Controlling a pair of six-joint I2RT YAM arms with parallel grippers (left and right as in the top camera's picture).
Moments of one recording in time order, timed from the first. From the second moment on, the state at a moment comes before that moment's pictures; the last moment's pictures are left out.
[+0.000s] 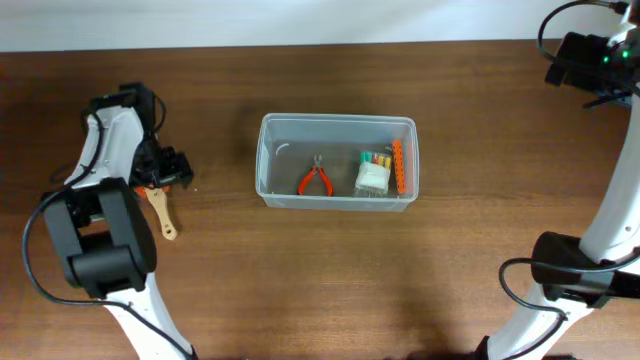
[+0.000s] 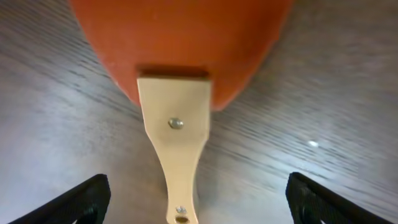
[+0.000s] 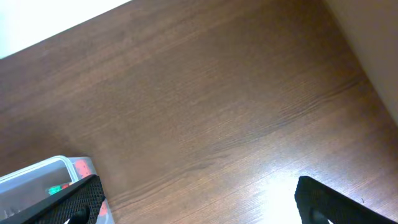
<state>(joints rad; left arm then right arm) 0.19 2.15 1.67 -1.21 -0.12 -0.24 -0.24 2.01 2.68 -1.69 0.14 0.18</state>
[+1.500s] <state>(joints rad) 0.25 2.11 1.47 -1.01 0.01 -0.14 -0.24 2.01 2.68 -1.69 0.14 0.18</state>
